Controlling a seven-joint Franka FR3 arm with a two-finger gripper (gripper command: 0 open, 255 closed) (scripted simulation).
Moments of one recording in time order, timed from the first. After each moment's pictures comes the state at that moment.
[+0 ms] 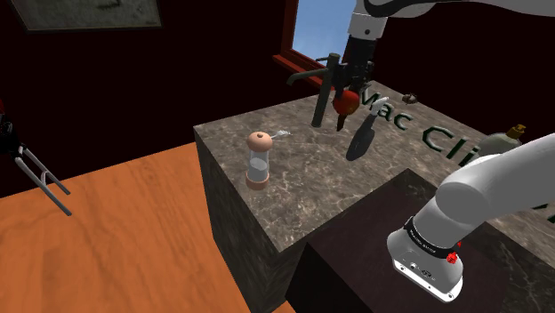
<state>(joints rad) -0.17 -0.42 0.11 -2.23 0.09 1.72 0.06</state>
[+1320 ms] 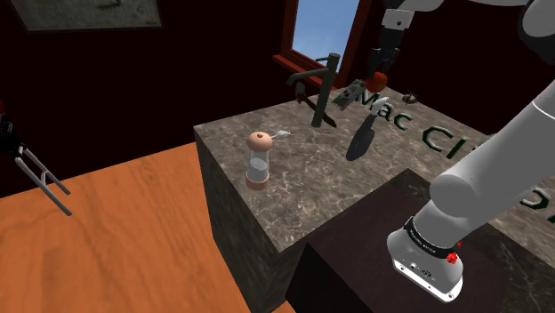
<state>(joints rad) -0.36 -0.05 -0.17 -1.85 -0.01 1.71 -0.38</state>
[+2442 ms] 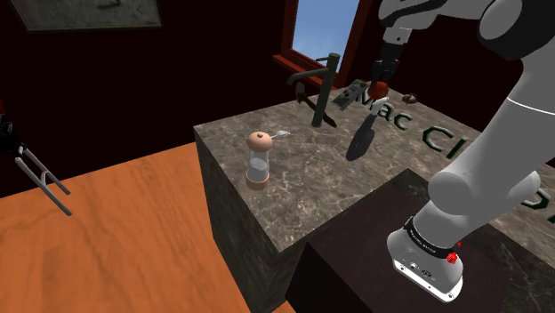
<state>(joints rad) -0.42 0.14 -0.23 -1.77 0.02 1.80 -0.51</state>
